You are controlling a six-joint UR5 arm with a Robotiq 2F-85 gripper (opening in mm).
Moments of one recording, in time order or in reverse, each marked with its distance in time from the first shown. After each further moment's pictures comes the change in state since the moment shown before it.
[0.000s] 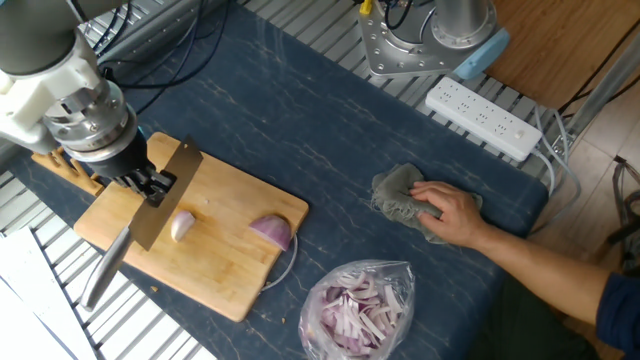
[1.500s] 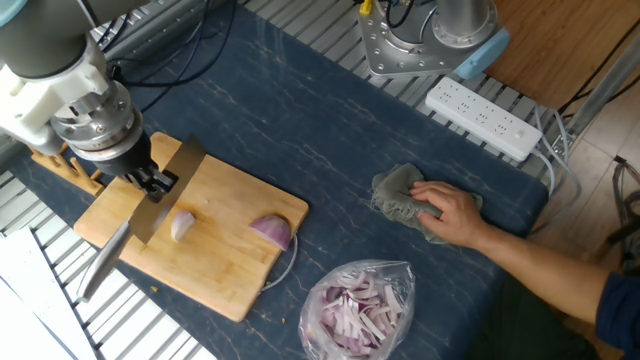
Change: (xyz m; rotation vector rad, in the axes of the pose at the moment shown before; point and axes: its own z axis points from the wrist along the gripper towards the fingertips) arm 0.004 0.002 0.002 0.019 -0.002 0.079
